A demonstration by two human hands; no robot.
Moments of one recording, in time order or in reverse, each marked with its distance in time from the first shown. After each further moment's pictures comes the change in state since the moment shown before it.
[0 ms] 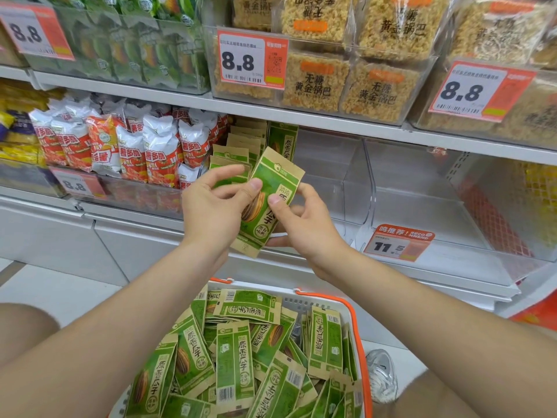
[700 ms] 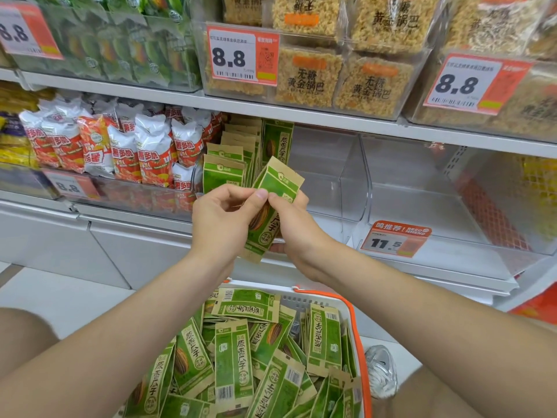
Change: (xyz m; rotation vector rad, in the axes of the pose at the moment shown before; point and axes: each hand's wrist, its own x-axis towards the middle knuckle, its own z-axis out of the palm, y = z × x) left_hand -0.009 -0.022 0.009 0.047 -0.042 0.042; right_hand 0.011 0.008 0.012 0.066 0.049 0.192
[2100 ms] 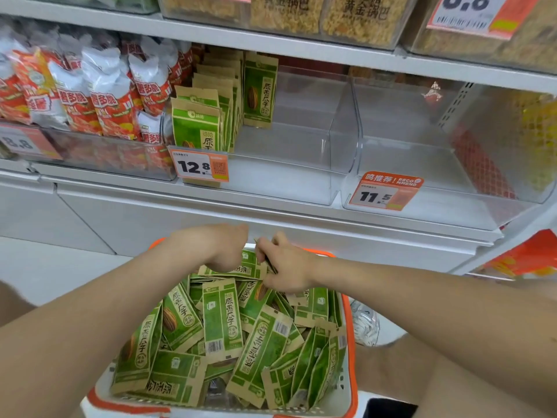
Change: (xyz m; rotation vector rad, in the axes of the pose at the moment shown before) left_hand -0.013 -0.041 -0.005 1.622 -1.123 -0.261; right_hand -0.019 0.119 -0.060 -1.270 -0.554 -0.006
